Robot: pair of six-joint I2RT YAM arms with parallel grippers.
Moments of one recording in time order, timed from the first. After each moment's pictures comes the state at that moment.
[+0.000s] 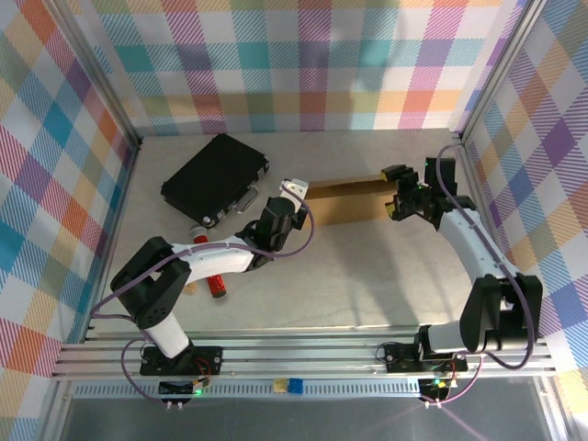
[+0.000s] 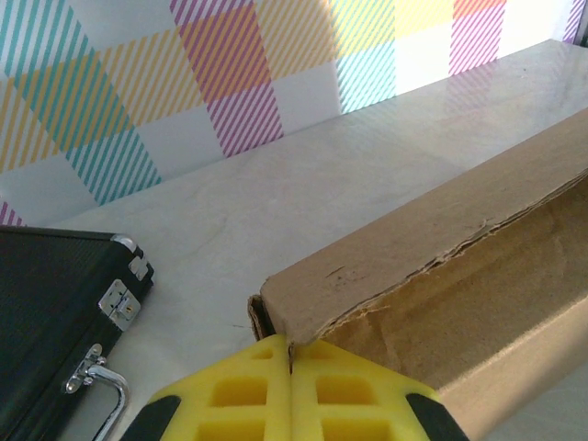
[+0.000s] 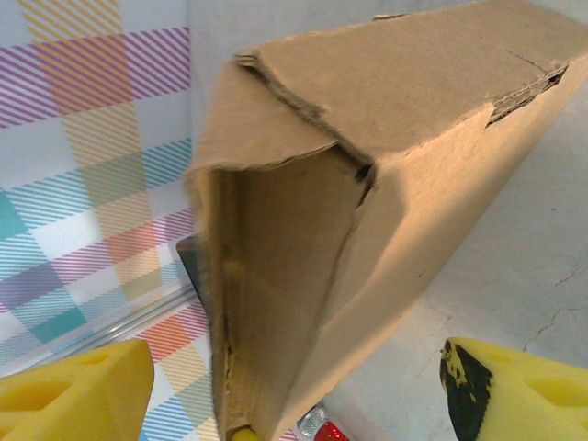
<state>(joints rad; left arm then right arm) -0.79 1.67 0.92 0.46 -0.49 0.04 0.04 1.39 1.03 -0.36 -0.44 1.33</state>
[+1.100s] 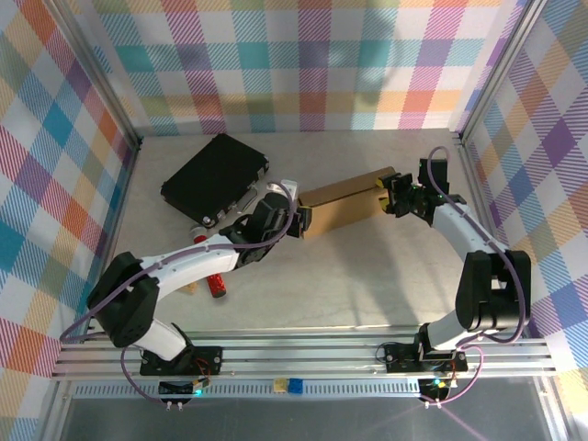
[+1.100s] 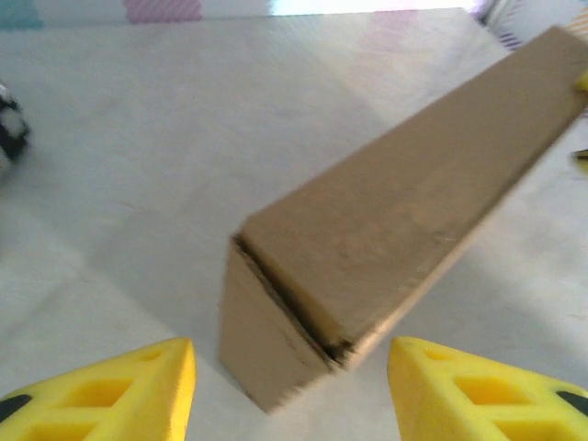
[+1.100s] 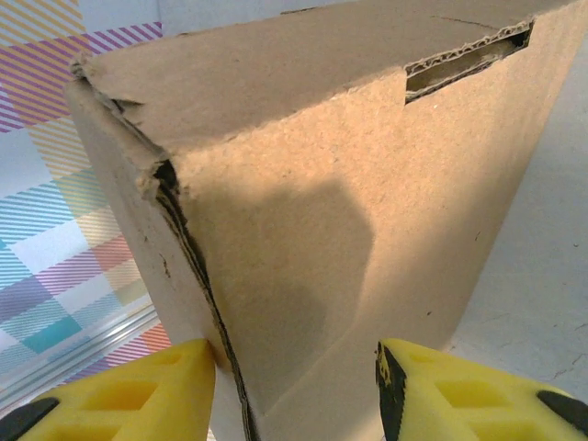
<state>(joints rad) -0.78 1.49 0.97 0.01 -0.21 -0.40 0.04 1.51 1.01 -0.24 -0.48 1.36</state>
